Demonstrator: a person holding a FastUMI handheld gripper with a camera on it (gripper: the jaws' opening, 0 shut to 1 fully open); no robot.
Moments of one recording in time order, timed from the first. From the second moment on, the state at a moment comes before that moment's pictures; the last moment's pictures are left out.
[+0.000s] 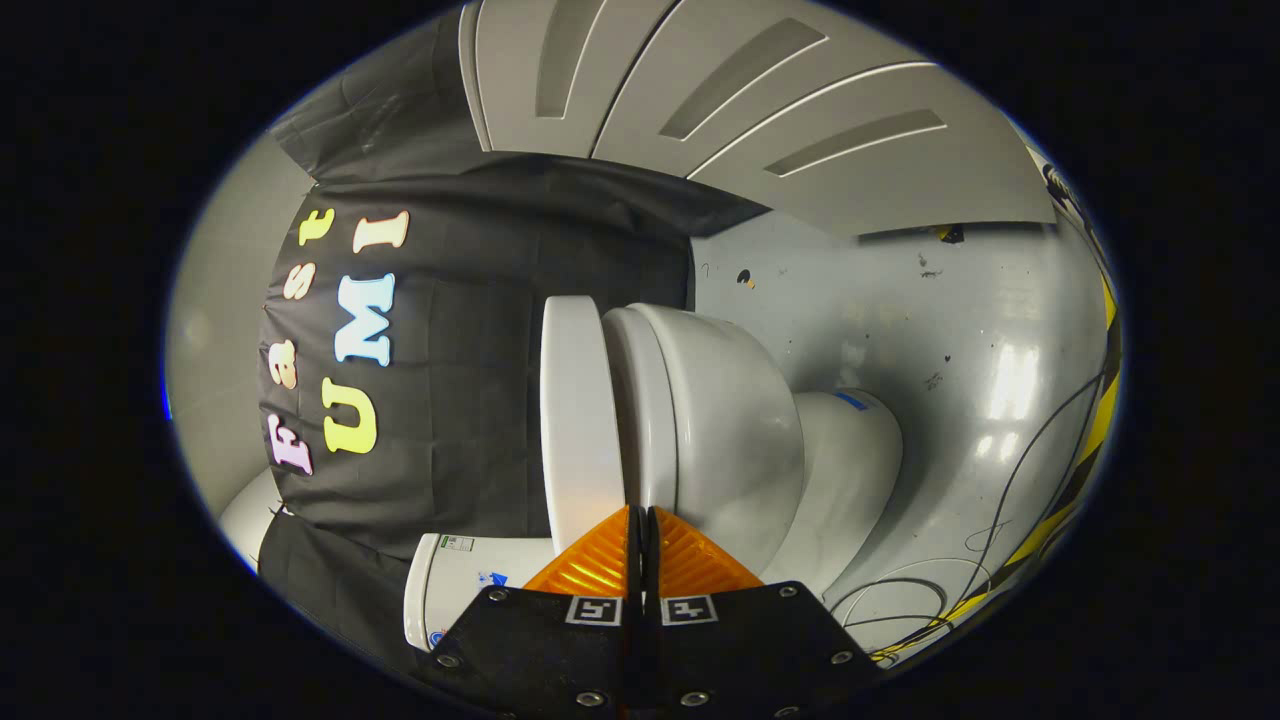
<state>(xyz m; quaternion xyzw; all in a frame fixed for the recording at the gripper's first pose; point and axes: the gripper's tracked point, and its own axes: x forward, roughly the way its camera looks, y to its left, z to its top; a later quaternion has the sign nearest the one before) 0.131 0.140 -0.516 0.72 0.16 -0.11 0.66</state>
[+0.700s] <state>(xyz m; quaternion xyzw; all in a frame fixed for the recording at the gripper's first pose) 0.131 0.135 -0.504 0.68 0.18 -0.12 0.70</state>
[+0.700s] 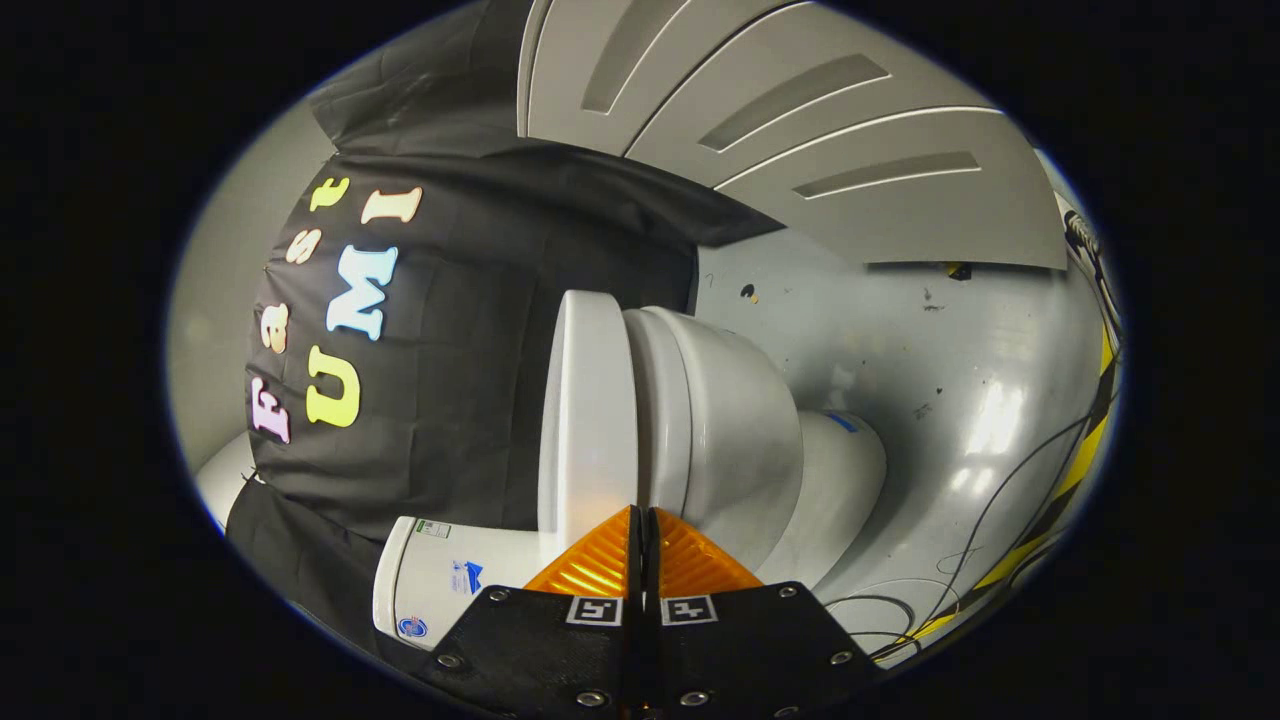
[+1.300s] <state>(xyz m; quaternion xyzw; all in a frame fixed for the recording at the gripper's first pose) 0.128 0.136 -0.451 0.63 0.23 -0.15 0.73</state>
